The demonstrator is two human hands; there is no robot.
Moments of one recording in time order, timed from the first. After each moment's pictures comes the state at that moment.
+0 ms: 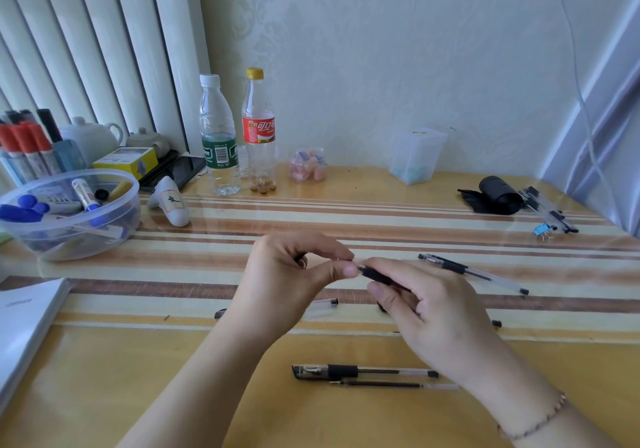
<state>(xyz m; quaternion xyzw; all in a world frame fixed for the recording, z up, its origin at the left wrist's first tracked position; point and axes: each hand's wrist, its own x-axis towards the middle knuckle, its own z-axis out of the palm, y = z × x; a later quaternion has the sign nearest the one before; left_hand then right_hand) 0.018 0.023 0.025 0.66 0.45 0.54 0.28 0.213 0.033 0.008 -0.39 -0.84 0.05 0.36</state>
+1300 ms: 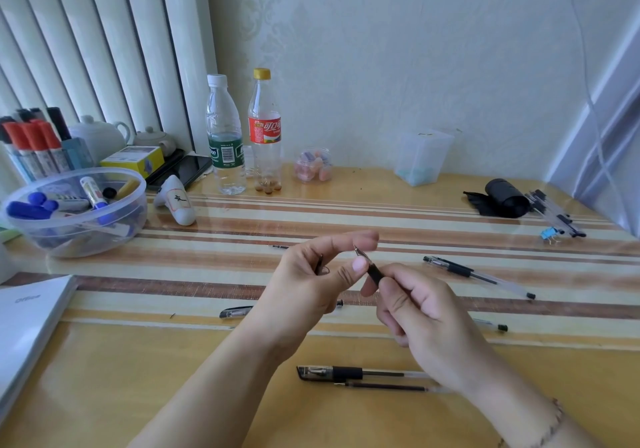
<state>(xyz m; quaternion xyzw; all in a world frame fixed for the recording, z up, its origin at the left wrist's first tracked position) 0.029 0.021 0.018 0.56 0.37 0.54 0.51 0.201 0.025 0.004 -0.37 -0.75 0.38 0.39</state>
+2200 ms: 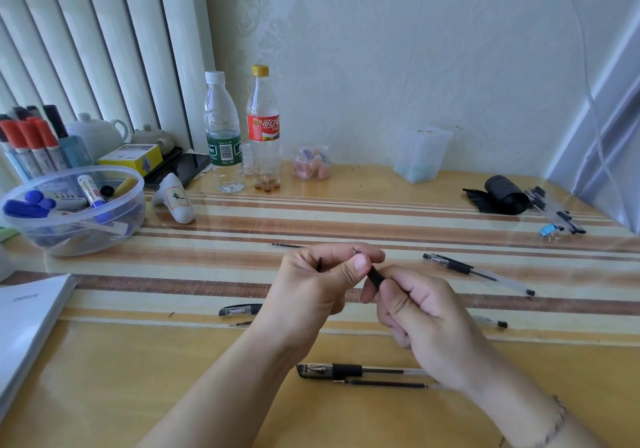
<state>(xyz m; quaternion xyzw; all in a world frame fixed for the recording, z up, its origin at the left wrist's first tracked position) 0.037 0.020 0.013 0.50 0.34 0.58 0.54 0.201 0.022 0.006 -0.36 -0.73 0.43 0.39</state>
